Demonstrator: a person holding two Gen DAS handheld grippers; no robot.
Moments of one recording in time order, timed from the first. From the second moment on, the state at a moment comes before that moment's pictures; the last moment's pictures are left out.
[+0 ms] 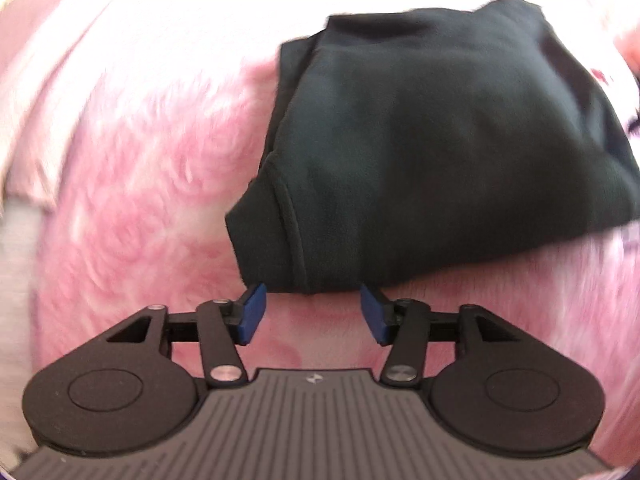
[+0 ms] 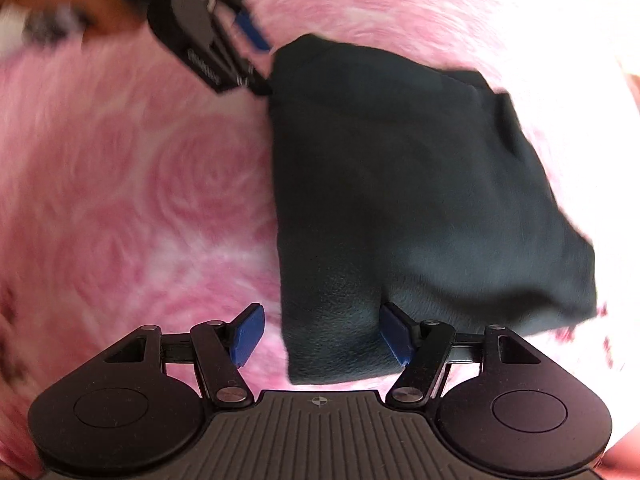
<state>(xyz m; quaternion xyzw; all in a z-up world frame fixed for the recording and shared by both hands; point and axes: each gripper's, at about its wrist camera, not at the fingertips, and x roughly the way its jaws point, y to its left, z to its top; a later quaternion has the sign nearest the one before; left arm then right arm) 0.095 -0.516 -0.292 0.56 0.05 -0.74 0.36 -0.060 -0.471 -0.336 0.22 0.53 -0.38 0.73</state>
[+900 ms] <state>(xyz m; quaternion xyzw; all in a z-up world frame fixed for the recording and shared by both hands) 0.000 -0.466 -0.332 0.58 -0.18 -0.76 0.23 -0.141 -0.429 -0.307 0.07 0.57 -0.37 0.73</state>
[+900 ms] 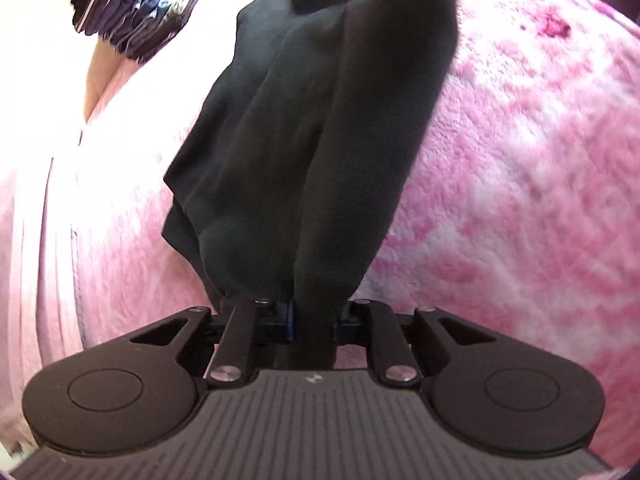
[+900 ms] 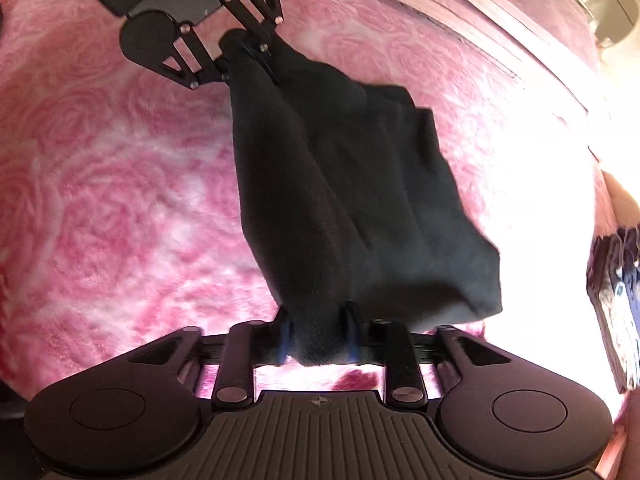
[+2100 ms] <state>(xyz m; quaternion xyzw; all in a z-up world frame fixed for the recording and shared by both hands) -0.047 -0.445 -0.267 0.60 -0.16 -0.75 0.24 -0.155 -0.425 -0.271 -0.01 0.59 -0.37 0.72</state>
